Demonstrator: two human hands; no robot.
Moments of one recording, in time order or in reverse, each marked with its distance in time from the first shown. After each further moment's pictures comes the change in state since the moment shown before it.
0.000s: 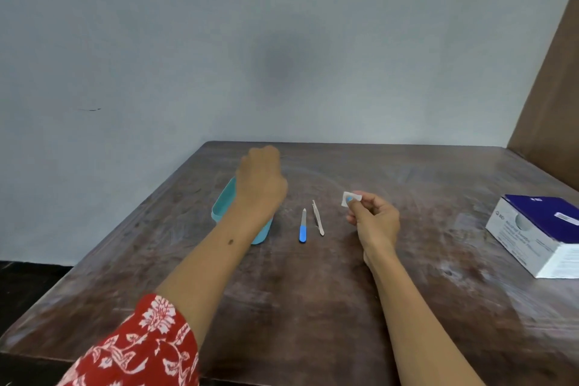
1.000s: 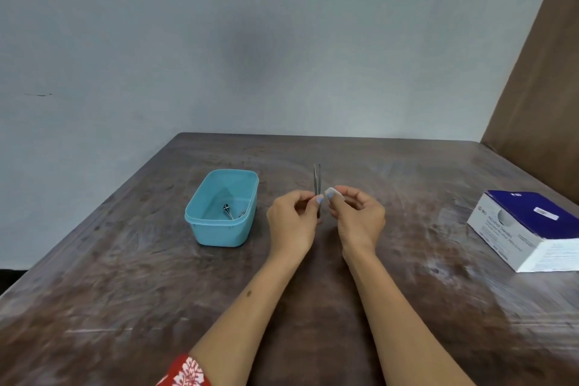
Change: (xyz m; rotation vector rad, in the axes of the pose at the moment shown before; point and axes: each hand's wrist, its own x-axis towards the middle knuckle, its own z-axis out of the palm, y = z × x) left_hand -0.044 0.031 0.090 -0.921 -0.010 -0.155; right_hand 0.001 0.004 0.011 -0.012 0.093 -0.095
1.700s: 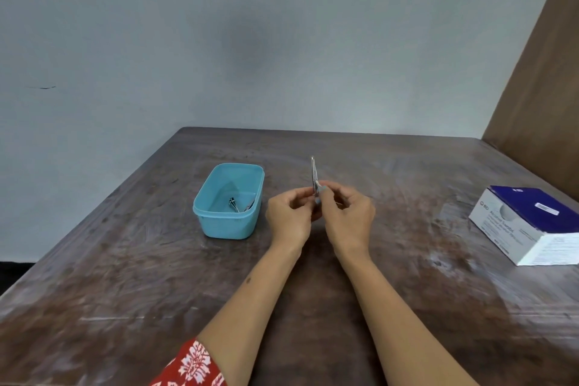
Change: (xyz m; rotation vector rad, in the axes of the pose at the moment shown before) left_hand 0.000 0.000 -0.006 -0.344 -0.013 -0.228; right_hand -0.027 -0.009 0.009 -0.198 -0.152 -0.224
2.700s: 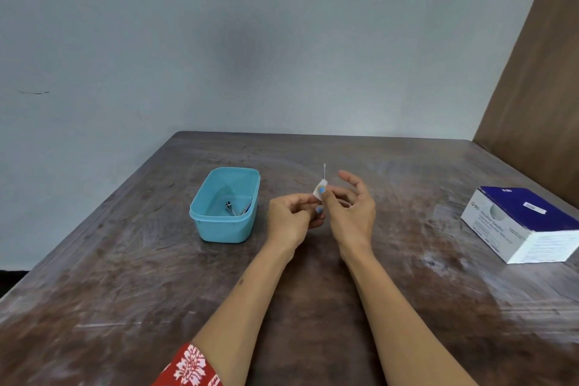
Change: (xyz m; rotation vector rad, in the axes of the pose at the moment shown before) left_hand 0.005 -0.001 -0.005 0.002 -0.180 -0.085; right_hand 0.011 0.006 -0.007 0.166 0.008 0.114
